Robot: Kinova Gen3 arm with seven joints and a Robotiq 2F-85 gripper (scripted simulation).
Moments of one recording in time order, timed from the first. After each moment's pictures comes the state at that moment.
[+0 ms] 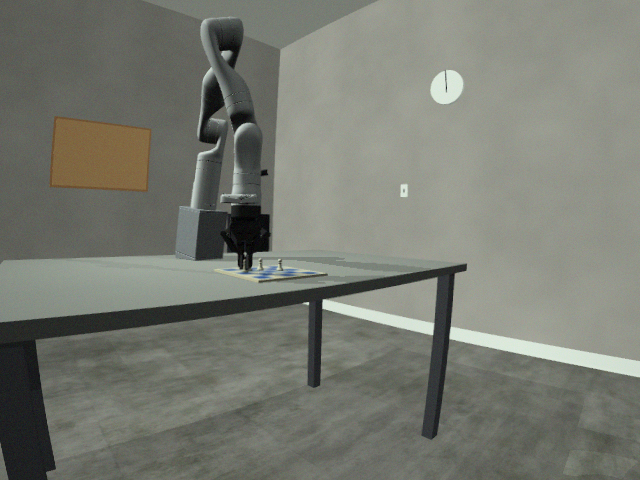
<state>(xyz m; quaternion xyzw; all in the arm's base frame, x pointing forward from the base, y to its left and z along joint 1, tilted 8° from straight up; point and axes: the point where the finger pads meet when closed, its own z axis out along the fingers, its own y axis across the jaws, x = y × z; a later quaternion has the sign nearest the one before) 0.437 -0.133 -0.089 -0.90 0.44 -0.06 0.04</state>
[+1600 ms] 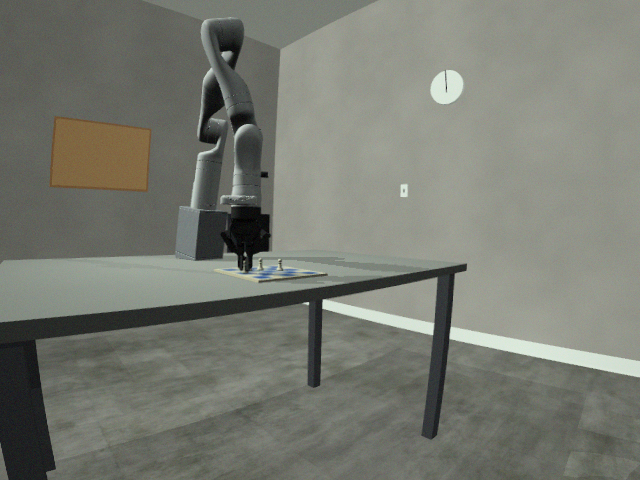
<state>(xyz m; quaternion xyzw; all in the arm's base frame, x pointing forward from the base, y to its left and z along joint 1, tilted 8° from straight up) 0.437 -0.133 -0.092 -0.90 0.44 -0.06 0.04</state>
